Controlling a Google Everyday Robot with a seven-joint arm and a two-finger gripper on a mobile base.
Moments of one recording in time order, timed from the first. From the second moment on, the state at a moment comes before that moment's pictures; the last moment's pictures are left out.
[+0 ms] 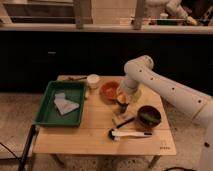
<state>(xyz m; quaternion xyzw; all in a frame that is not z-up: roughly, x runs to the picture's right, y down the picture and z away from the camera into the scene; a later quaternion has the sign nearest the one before) 0.125 0.045 0.809 -0.22 -0.16 -0.32 0.91</state>
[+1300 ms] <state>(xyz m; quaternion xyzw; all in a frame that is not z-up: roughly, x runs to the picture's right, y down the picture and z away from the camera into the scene) 0.029 0.074 0.773 -0.22 -0.30 -0.47 0.80</state>
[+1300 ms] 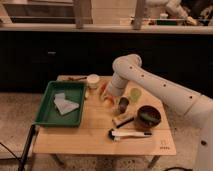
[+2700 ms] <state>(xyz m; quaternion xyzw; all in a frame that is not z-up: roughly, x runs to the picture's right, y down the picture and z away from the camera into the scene) -0.045 0.148 0.820 -0.30 -0.36 -0.54 0.70</state>
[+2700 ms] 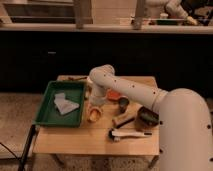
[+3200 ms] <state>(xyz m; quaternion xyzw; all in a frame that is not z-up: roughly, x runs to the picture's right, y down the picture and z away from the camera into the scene) -0.048 0.162 0.839 -0.32 -0.36 -0.53 0.69</state>
